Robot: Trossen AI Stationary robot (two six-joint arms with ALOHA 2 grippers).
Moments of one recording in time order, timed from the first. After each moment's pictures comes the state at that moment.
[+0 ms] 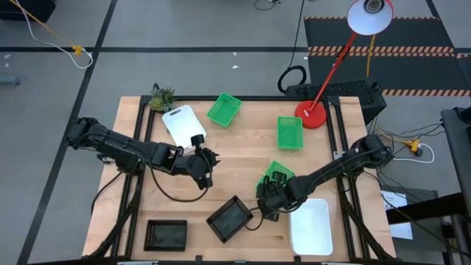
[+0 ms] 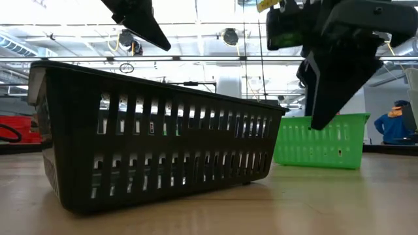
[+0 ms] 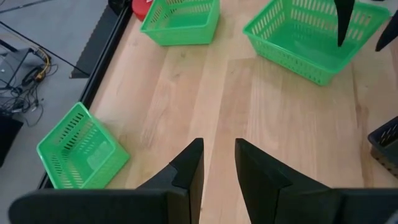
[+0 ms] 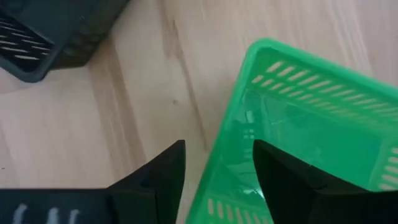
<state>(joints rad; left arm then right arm) -0.26 1.38 1.07 -0.51 -0.54 -0.11 0.43 1.76 1.17 -0.74 0.21 0.68</state>
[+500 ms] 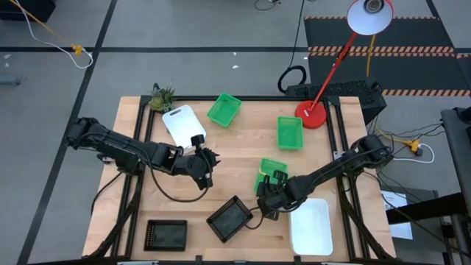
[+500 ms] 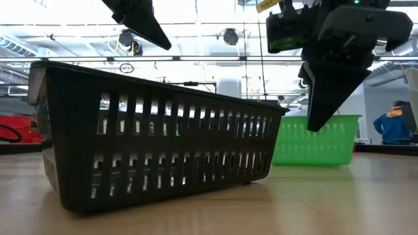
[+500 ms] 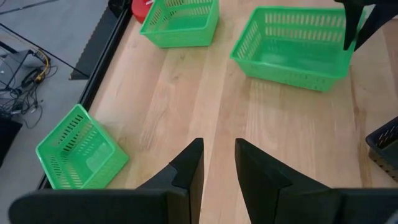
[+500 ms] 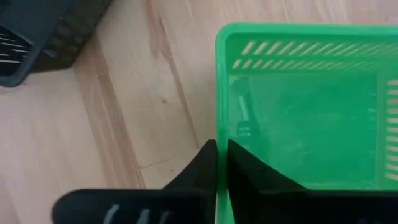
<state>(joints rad) -0.26 1.38 1.07 -0.50 -0.54 -0.11 0.43 1.76 1.17 -0.75 0.21 0.71</state>
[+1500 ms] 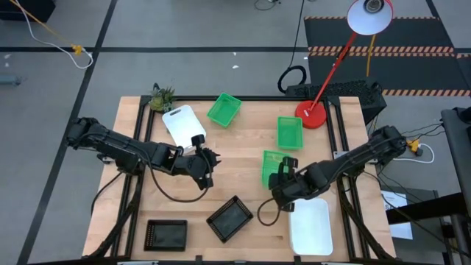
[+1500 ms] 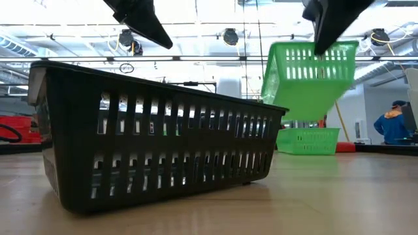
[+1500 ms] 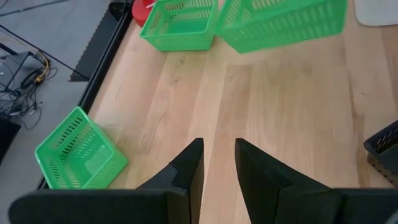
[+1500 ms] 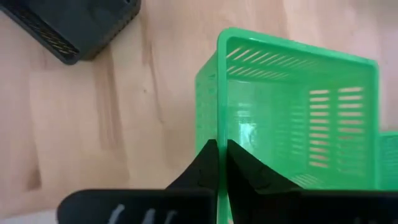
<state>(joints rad) -0.26 1.38 1.07 -0.49 -0.54 -0.11 0.43 1.53 1.30 -1.07 0.31 0.51</state>
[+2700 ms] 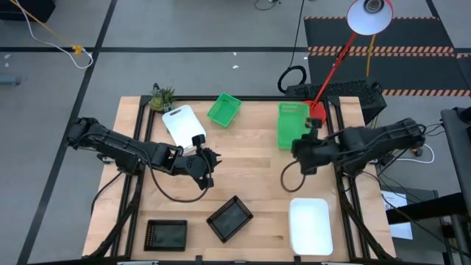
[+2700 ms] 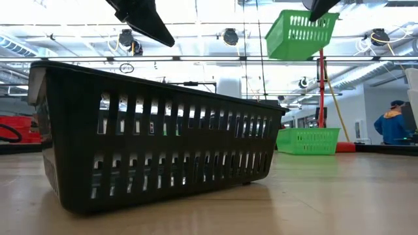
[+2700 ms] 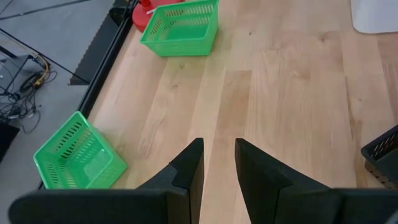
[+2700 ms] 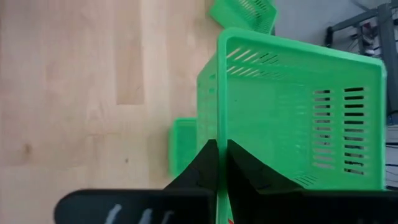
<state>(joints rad) -0.26 1.38 1.07 -0.47 -0.54 -0.10 0.27 1.26 1.42 -1.41 0.60 0.12</state>
